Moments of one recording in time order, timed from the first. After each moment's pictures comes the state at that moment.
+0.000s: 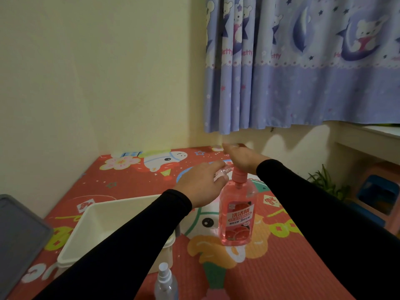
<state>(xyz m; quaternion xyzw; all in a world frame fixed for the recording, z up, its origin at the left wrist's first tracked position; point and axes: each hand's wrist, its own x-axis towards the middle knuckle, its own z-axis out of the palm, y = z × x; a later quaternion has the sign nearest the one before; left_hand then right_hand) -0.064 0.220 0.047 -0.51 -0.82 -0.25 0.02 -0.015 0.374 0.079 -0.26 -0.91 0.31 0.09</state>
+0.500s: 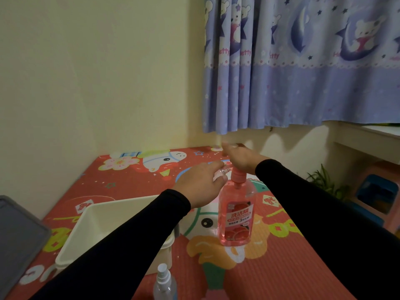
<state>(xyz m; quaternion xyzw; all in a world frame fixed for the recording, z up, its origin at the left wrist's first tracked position) -0.067 0.223 0.047 -0.51 -0.82 -0.24 0.02 -0.017 0.377 0.076 -0.24 -0.92 0.30 0.10</state>
